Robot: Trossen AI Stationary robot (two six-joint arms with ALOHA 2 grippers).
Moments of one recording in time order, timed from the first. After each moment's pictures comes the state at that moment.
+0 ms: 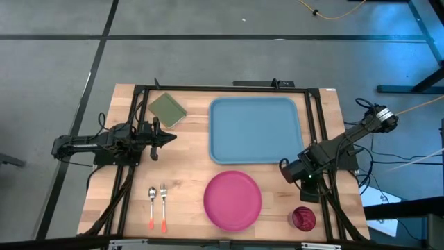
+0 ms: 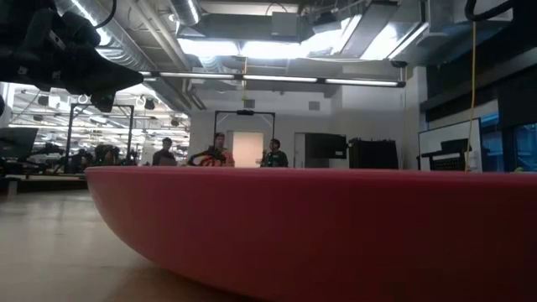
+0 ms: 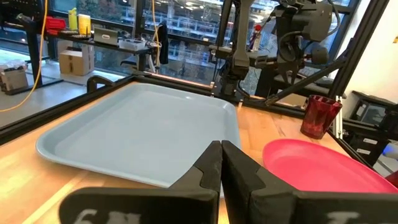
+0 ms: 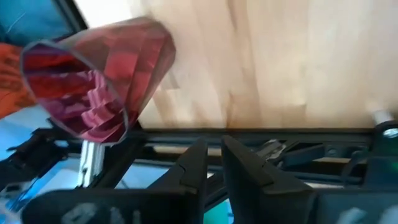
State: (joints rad) left arm 0.09 0.00 0.01 0.02 -0.04 -0.20; right arm 0.53 1.28 0.96 -1.21 -0.47 0.78
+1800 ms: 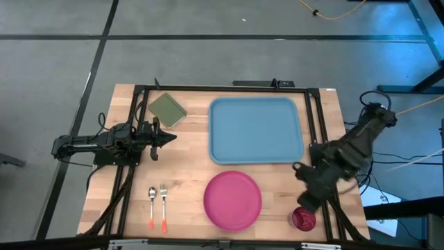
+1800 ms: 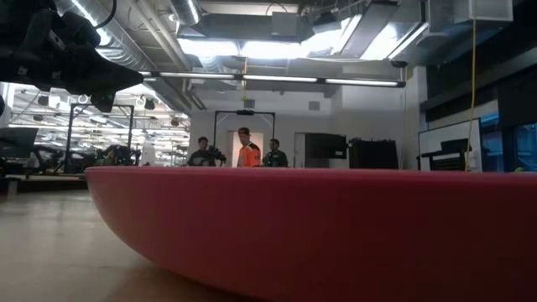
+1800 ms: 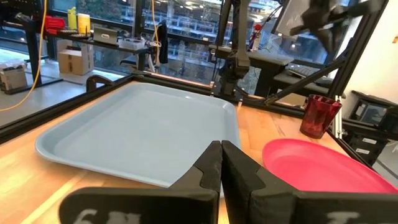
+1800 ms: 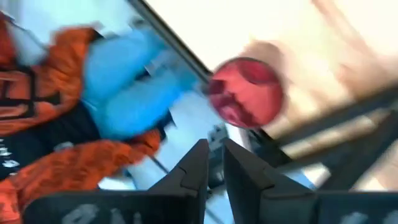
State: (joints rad) left arm 0.09 0.00 0.01 0.02 -0.04 -0.21; right arm 0.83 1.28 1.37 -1.17 -0.22 1.68
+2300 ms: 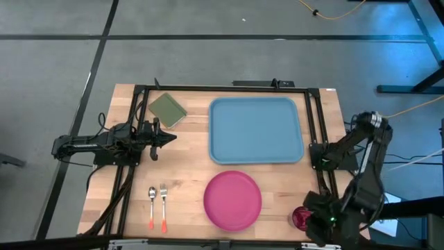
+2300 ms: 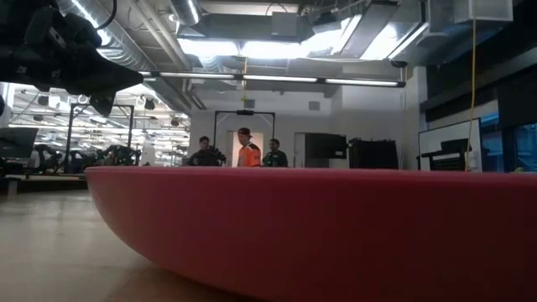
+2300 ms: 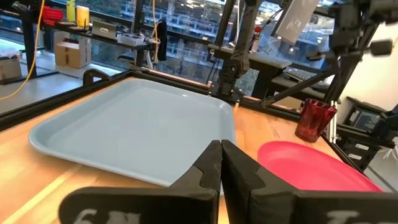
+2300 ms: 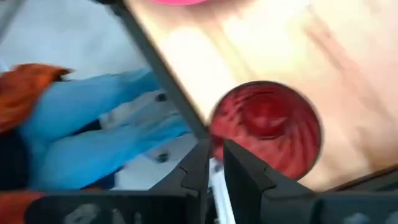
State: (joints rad) left arm 0.09 0.00 0.01 0.02 -0.04 -0.26; right arm 1.14 1.51 1.37 -1.09 0.24 1.78
